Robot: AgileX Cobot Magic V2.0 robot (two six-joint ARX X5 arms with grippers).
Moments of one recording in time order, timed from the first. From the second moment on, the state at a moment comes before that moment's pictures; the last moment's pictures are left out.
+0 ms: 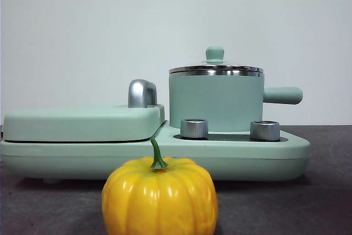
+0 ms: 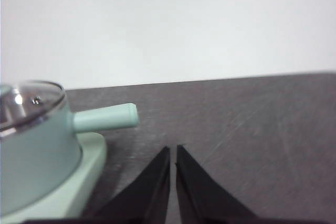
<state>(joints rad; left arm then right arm) 0.02 0.00 0.03 -0.12 0.06 -0.43 0.05 0.00 0.02 0.04 -0.03 0.17</state>
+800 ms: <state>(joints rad) 0.02 0.16 0.46 -0.27 0.06 -0.61 0.05 0.16 0.42 -0.21 -0.11 0.40</state>
